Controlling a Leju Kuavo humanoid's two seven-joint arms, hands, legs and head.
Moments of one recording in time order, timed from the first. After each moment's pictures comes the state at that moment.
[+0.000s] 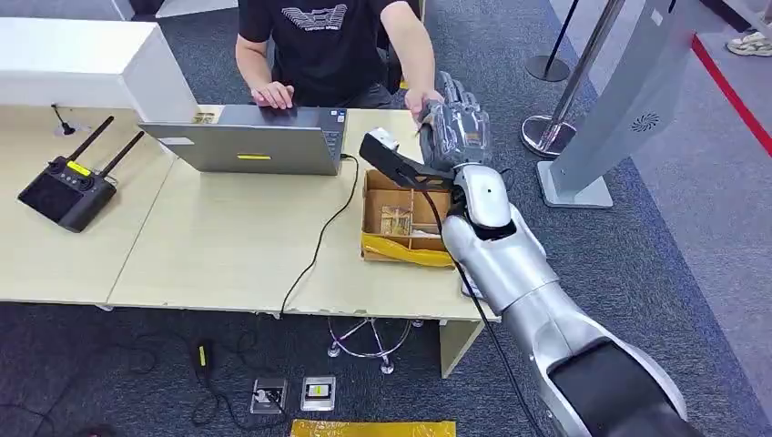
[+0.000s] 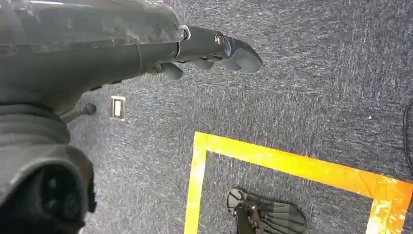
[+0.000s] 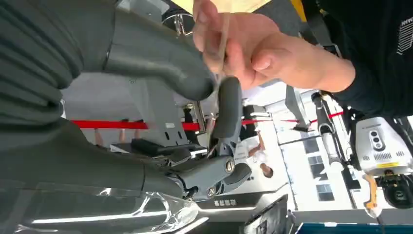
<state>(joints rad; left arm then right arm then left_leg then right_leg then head) -0.16 0.32 -1.13 -0.18 1.15 0.08 -0.11 -0.89 0.10 0.48 -0.74 1.23 -0.20 0.16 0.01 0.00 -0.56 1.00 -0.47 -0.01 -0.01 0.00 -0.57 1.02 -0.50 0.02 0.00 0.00</state>
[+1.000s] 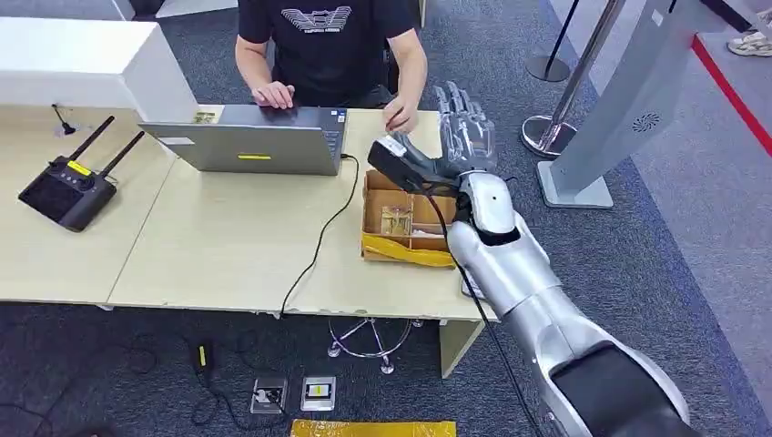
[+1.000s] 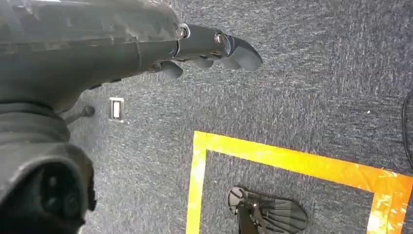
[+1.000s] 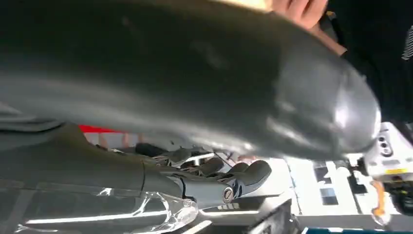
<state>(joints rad) -0.16 0.32 -1.16 -0.18 1.15 0.07 -0.12 -0.87 0.06 0.46 -0.71 1.20 -0.23 0.14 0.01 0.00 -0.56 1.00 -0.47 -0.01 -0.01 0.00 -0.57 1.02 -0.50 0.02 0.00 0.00</state>
